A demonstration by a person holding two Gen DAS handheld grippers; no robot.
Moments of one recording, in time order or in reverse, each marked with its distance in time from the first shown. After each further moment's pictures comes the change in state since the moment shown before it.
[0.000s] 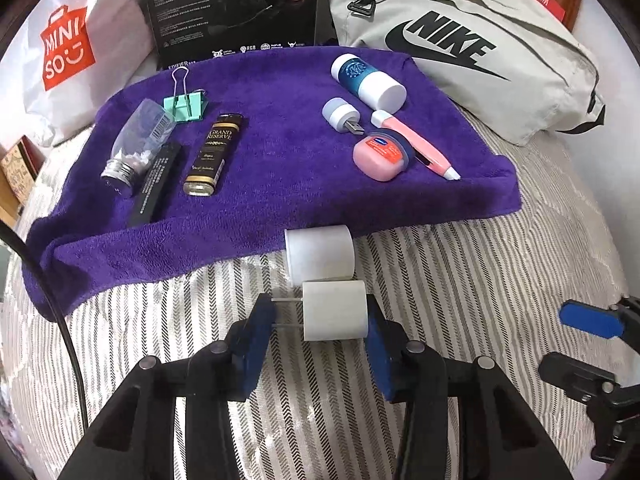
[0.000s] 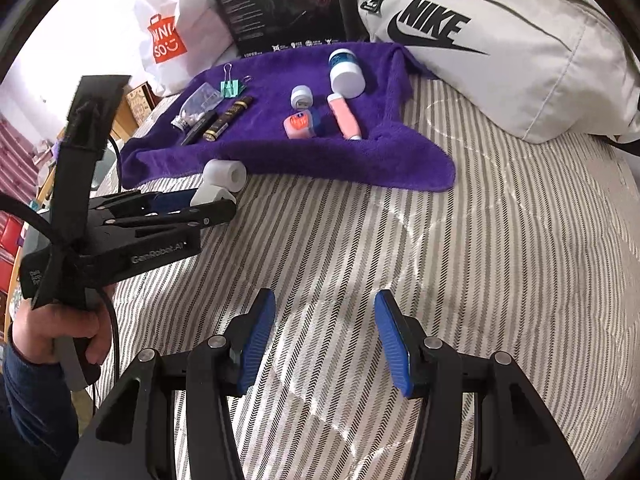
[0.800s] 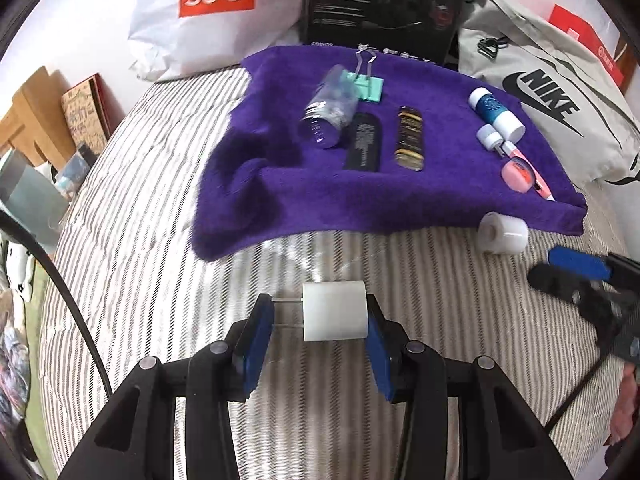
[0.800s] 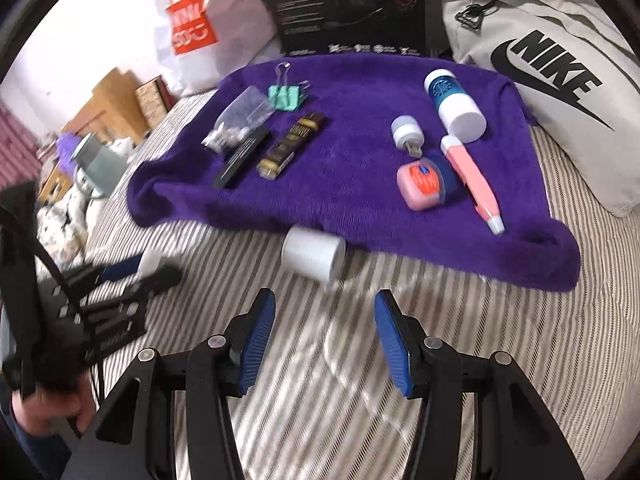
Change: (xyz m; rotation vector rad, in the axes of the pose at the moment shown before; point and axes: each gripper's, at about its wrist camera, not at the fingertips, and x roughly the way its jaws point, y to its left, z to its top) left arm -0.031 0.123 -0.039 -0.177 -0.017 0.108; right arm 0.059 0.087 0.070 -0.022 -0.004 0.011
